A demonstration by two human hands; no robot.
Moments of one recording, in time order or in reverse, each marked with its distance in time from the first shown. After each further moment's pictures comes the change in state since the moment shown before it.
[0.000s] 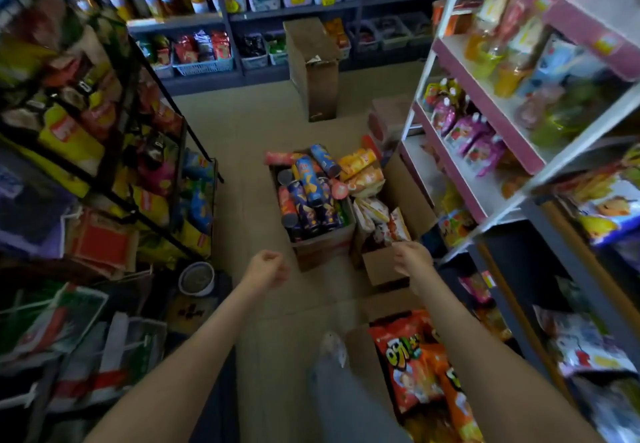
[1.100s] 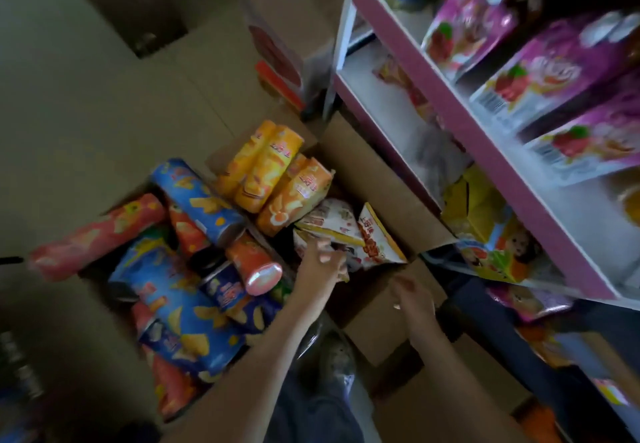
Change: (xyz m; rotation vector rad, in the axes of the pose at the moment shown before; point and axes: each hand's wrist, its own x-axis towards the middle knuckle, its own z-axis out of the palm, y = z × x) left_hand 0.496 0.089 0.353 0.303 -0.543 -0.129; right_hand 0.477 -0.001 0.053 0.091 0.413 0.409
